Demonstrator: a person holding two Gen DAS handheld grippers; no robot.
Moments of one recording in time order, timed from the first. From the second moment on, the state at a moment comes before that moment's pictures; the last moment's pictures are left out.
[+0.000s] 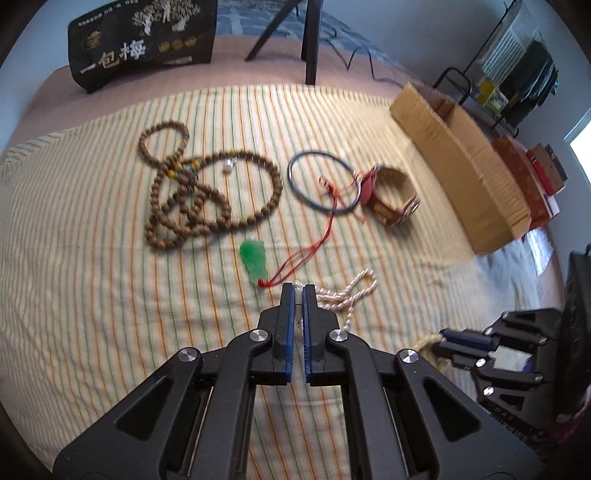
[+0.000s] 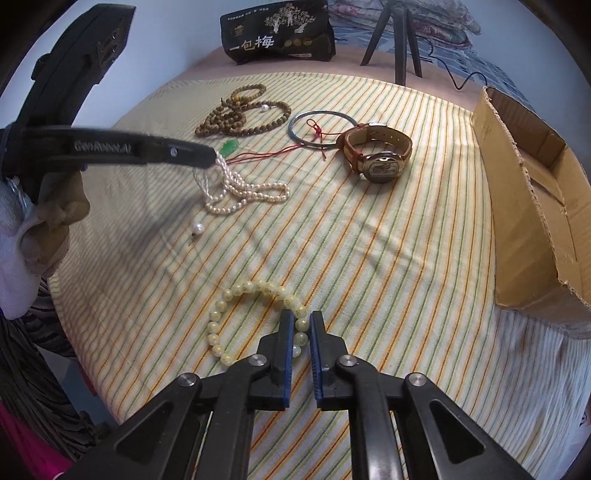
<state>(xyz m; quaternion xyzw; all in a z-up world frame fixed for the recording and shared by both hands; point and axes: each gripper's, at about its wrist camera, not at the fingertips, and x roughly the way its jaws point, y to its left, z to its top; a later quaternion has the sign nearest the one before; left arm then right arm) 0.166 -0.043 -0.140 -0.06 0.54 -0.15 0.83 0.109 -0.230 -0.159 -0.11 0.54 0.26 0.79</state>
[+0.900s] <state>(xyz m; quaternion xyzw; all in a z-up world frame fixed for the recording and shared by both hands) 0.170 -0.053 -0.016 -0.10 0.40 -0.20 0.89 0.125 -0.257 -0.058 -0.08 0.40 0.23 0.88</state>
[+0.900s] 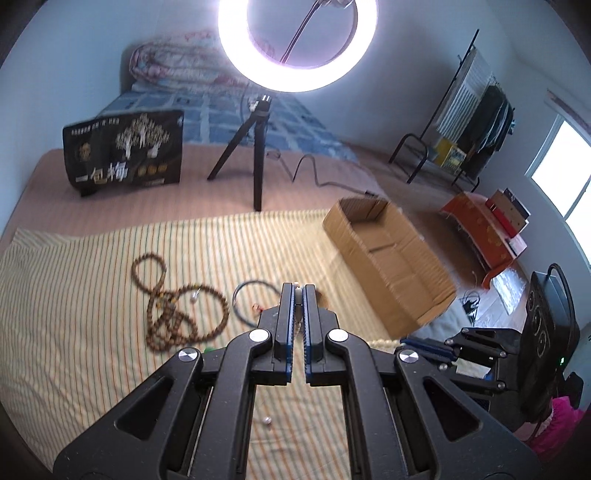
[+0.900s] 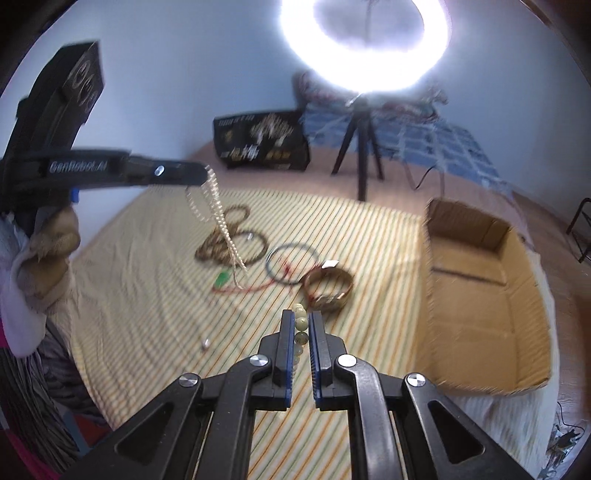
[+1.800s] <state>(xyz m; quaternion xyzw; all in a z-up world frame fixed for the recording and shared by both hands) 0.216 -0.203 0.051 -0.07 0.35 -0.30 0.89 0.195 -0.413 -0.023 0.00 0.37 0.06 0.93</state>
